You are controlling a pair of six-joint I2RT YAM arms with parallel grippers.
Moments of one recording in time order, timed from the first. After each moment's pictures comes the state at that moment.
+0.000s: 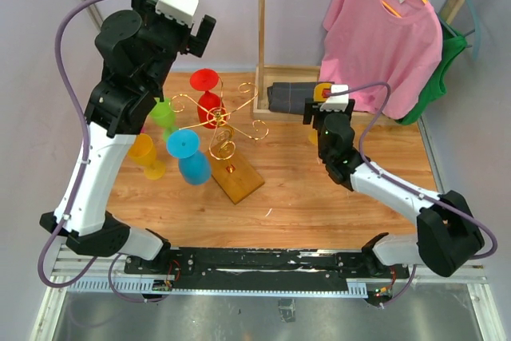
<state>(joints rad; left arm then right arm) -0.53 1.42 2.08 -0.48 -0.32 0.48 0.60 1.29 0.80 0.48 0.66 -0.03</state>
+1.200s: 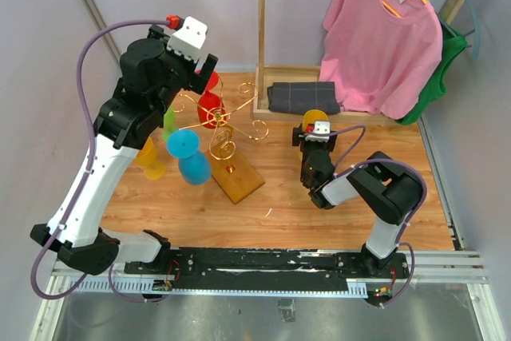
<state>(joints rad) -0.51 1.29 1.76 -0.59 -0.33 0.37 0.71 1.76 0.52 1.42 0.83 -0.16</state>
